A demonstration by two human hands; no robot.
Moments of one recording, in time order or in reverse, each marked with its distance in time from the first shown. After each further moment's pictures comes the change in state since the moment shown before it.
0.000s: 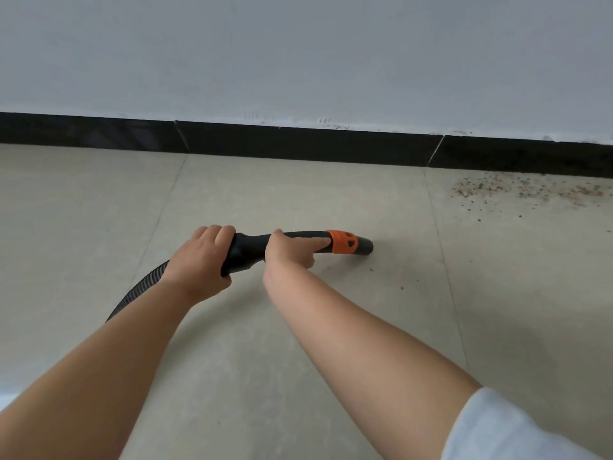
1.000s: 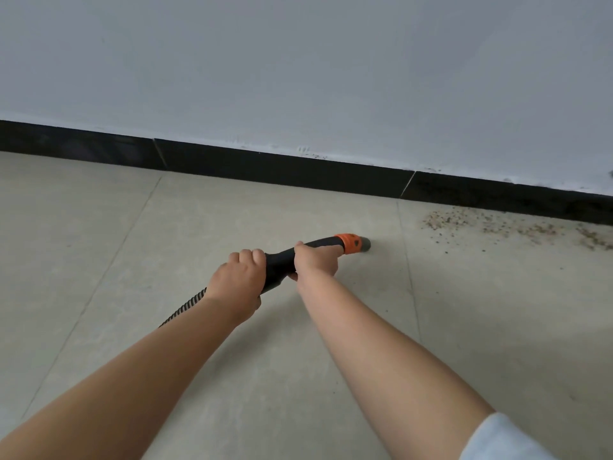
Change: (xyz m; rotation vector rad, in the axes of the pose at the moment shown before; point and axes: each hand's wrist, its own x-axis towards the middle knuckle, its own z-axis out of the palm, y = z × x) left_hand 0.028 0.094 0.006 0.219 -0.121 -0.009; right_hand 0.056 -0.046 -0.051 -0.156 0.043 -0.144
